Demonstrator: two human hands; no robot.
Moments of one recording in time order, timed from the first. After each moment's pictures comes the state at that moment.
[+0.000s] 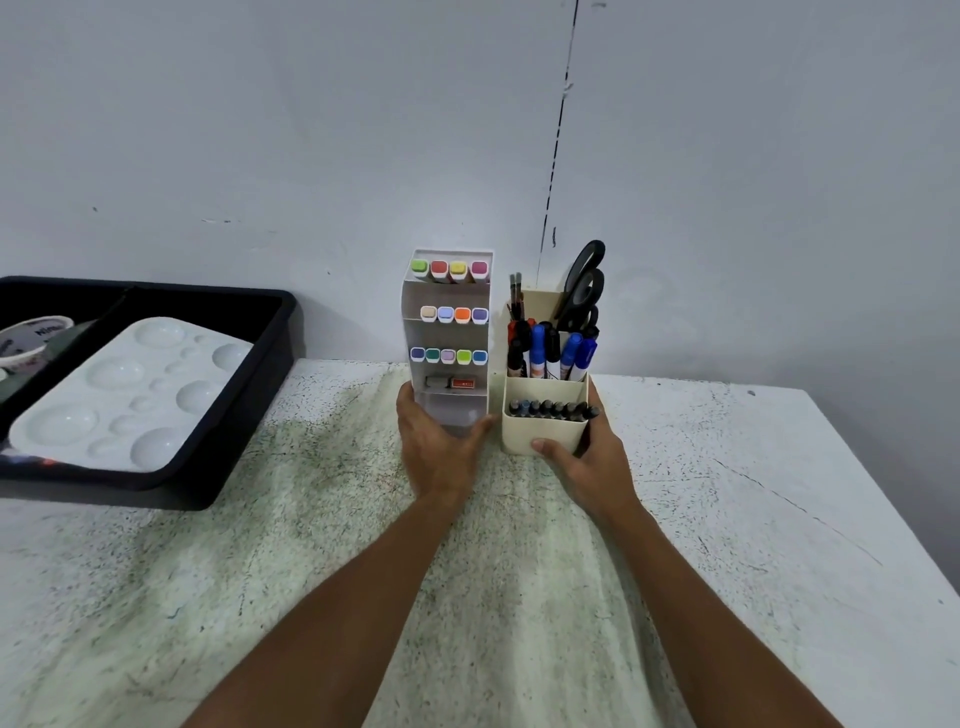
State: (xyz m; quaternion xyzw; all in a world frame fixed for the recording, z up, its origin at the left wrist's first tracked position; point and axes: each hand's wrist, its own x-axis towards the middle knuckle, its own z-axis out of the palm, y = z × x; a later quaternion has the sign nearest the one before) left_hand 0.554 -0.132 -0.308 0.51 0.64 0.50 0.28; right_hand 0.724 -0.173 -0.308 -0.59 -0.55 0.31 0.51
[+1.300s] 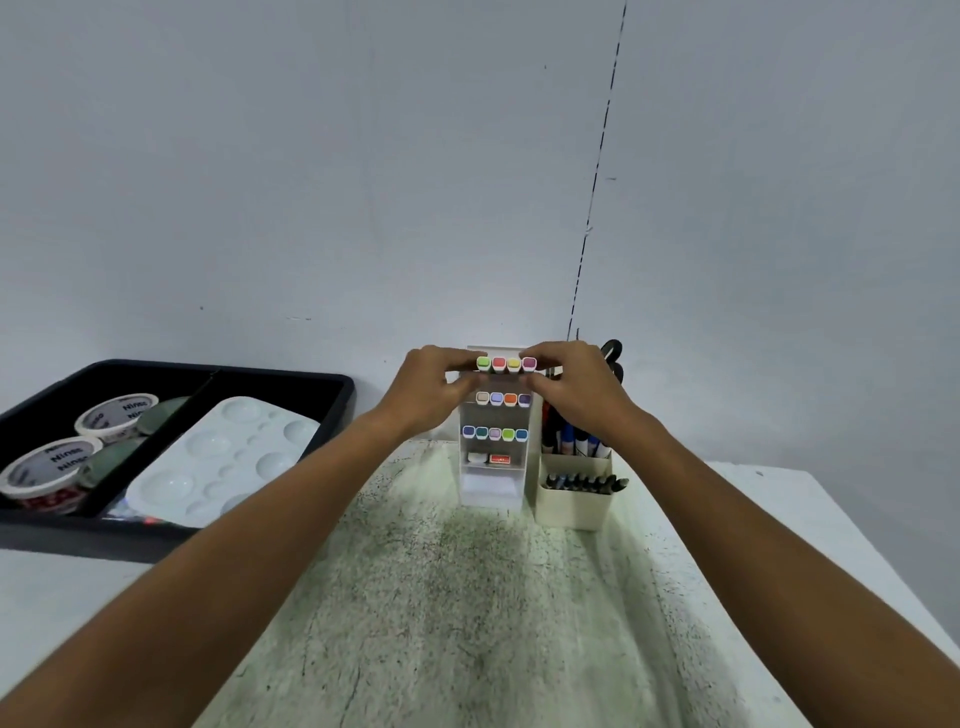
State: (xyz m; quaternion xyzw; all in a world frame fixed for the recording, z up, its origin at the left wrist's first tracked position) left_hand 0.466 -0.089 -0.131 0.80 0.42 0.39 0.20; right_hand 0.663 -0.126 -0.113 -0.55 -0.73 0.12 0.38
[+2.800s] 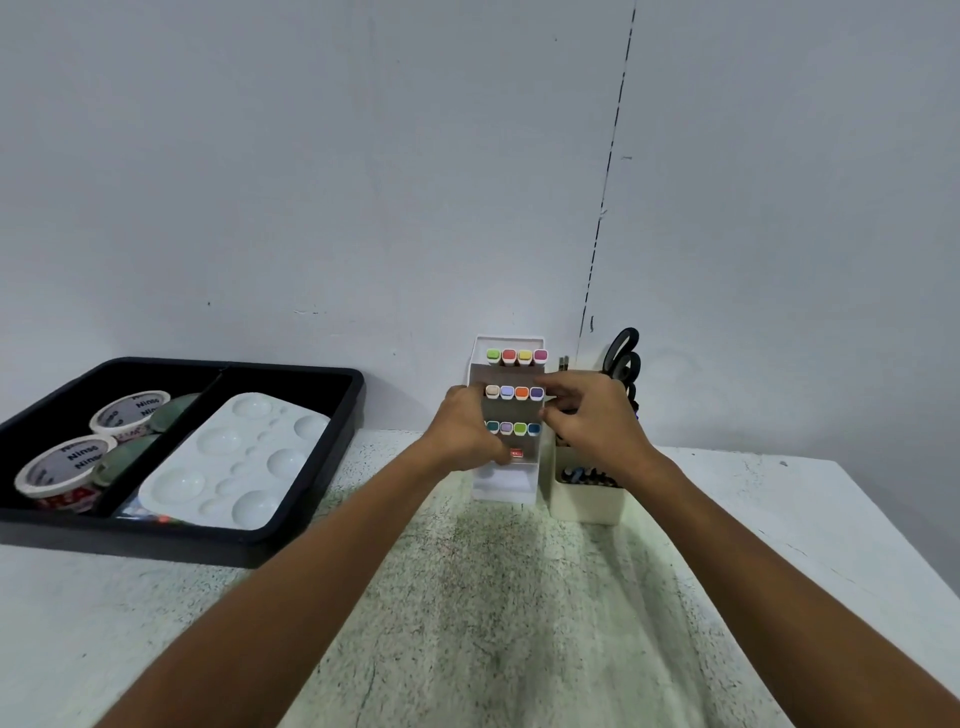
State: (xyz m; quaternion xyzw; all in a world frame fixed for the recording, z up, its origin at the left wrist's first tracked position) left_hand 0.491 -0.106 -0.166 0.71 0.55 0.27 0.34; right_hand 0.658 -0.145 -0.152 -0.57 -0.68 0.18 0.43
